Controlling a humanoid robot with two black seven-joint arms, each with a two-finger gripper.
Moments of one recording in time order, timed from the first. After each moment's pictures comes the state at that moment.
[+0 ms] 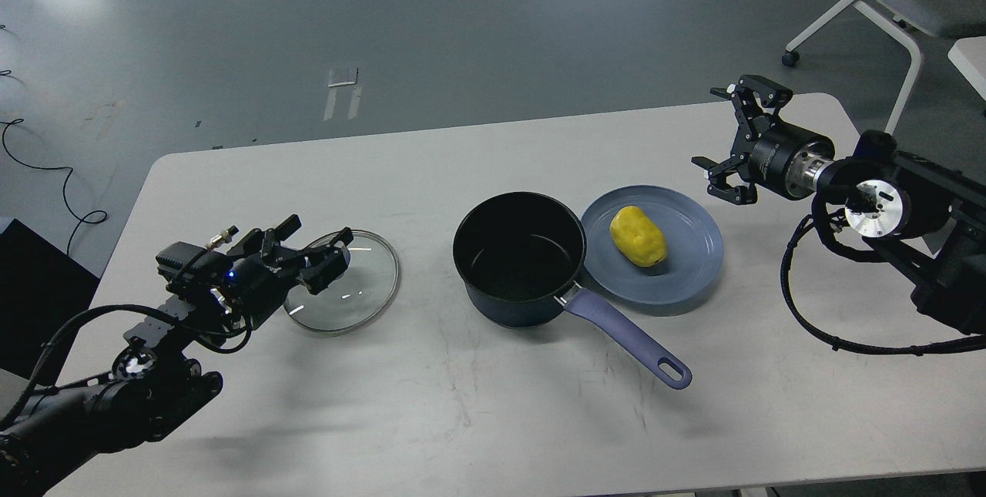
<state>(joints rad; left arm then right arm) -0.68 0.50 -0.21 -0.76 1.45 0.49 -0.49 0.73 -0.44 0.61 0.85 -0.10 0.17 -0.05</state>
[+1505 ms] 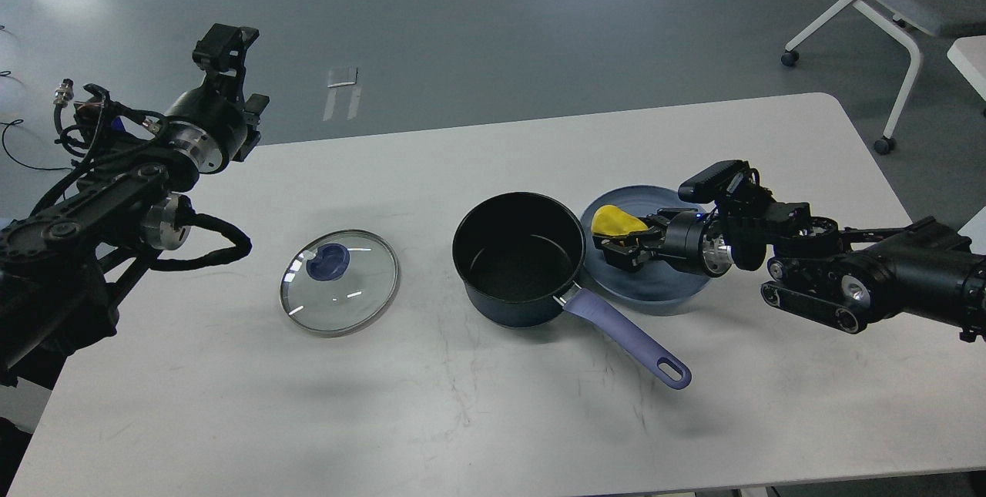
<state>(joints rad) -0.97 0.56 -0.35 -0.90 0.31 0.12 -0.21 0.99 -0.29 -0.16 0.75 -1.42 -0.12 0.32</state>
